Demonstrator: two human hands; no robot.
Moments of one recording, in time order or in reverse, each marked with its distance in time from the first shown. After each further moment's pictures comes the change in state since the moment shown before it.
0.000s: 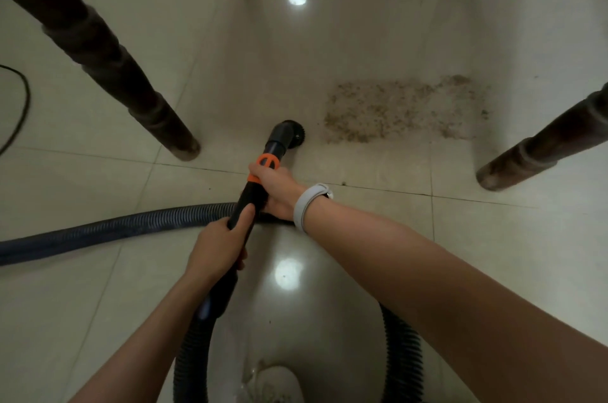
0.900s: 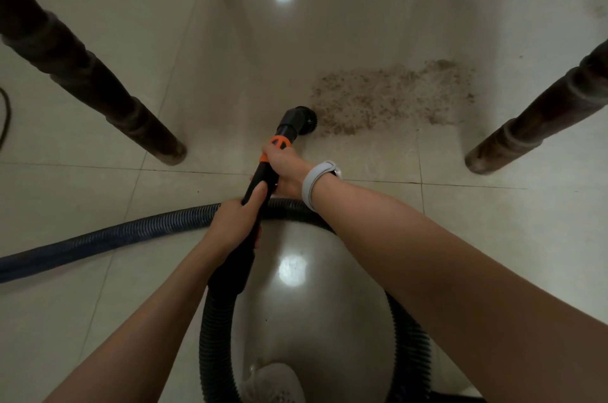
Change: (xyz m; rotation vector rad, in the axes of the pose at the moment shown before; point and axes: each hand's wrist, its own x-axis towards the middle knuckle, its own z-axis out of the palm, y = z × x) left_hand 0.013 0.039 0.019 -0.034 -0.156 0.009; right_hand 0.005 -0.030 -0.030 -0.084 0.089 -0.023
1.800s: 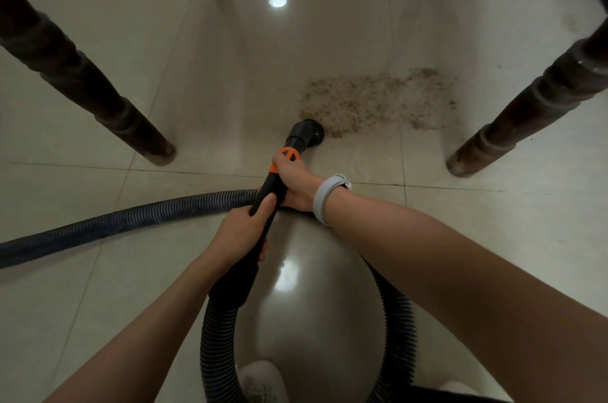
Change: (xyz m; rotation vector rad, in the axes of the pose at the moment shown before) left_hand -0.019 0.003 0.026 -0.002 -0.061 0.068; right_hand -0.015 0.014 -0.033 0.061 0.035 0.029
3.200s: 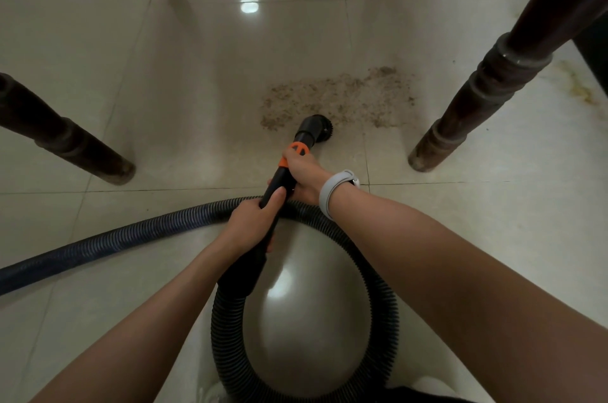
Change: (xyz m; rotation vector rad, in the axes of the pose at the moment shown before) left_hand 0.018 0.045 0.054 0.064 -0.113 0.082; right_hand 0.005 -0.023 -0.067 -0.115 0.176 -0.087
